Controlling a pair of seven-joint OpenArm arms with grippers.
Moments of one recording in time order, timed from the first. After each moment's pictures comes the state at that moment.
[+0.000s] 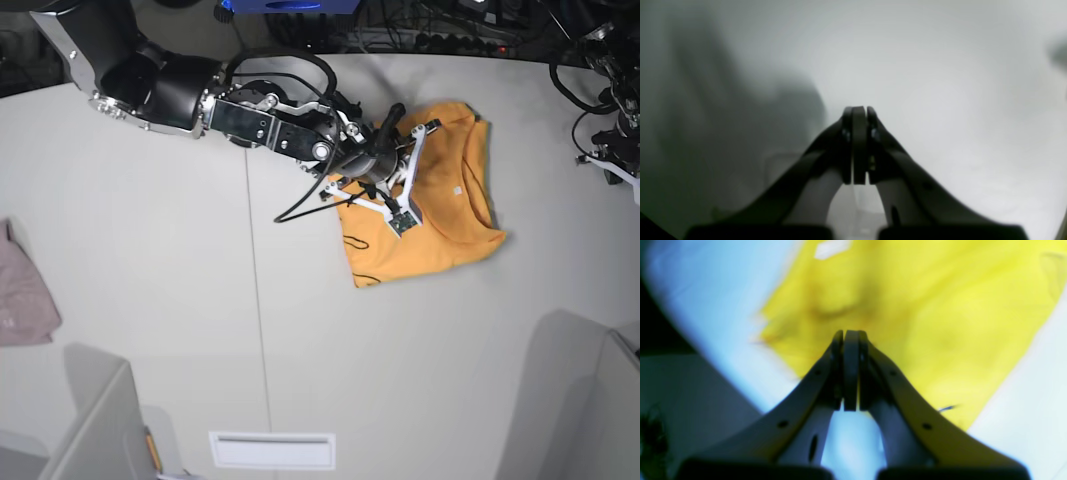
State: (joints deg) left arm 12.7 -21.3 -45.4 84.3 -16.0 -23.8 45.7; right arm 22.5 6.2 -71.4 95.0 37.1 -33.6 -52.2
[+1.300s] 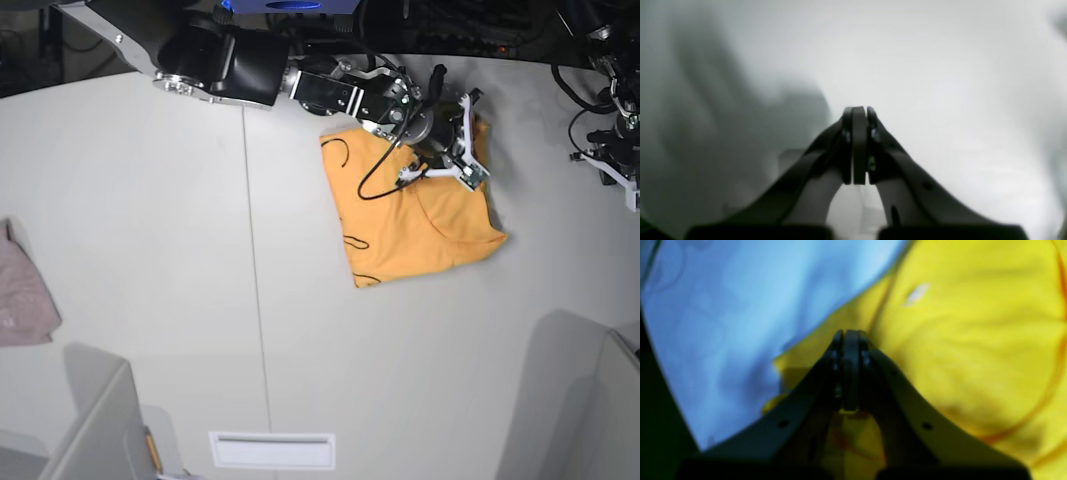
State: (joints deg) left arm 14.3 -23.2 -40.5 85.1 -16.3 -23.9 45.4; right arm 18.1 -6.9 -78.2 69.2 27.9 -18.5 -23.7
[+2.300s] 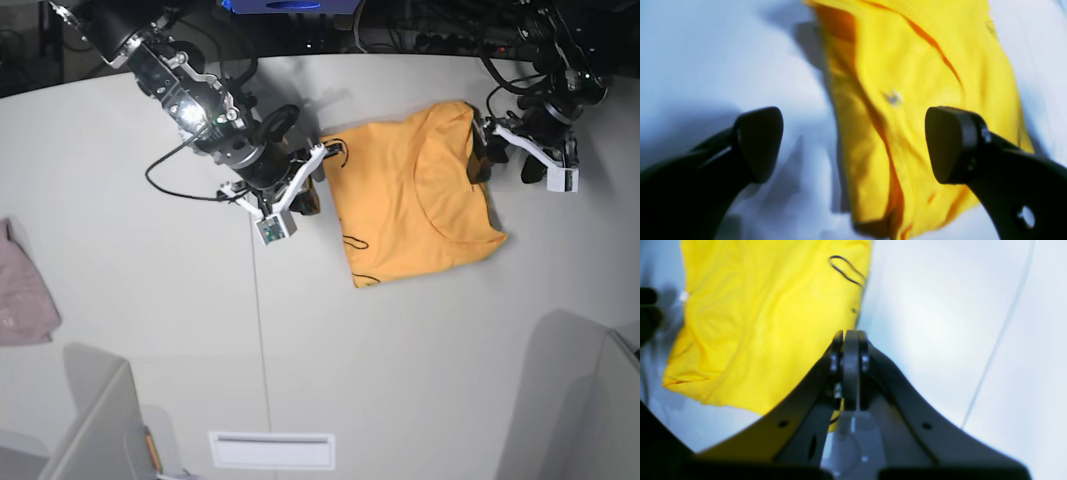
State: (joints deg) left arm 20.0 -7.1 -35.8 98.6 -38.3 -34.9 50.4; right arm -1.1 18.2 -41.0 106.0 27.4 -18.0 -38.5
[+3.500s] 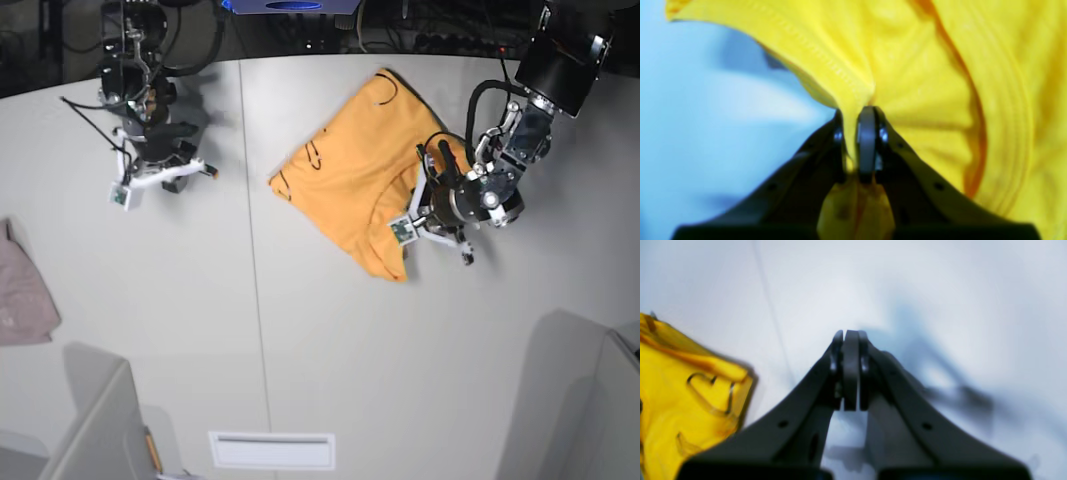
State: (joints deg) left arm -7.9 -30.2 29.3 89.3 -8.5 -36.0 46.8; right arm -20.8 7.9 1.8 106.2 27.6 -18.2 -38.8
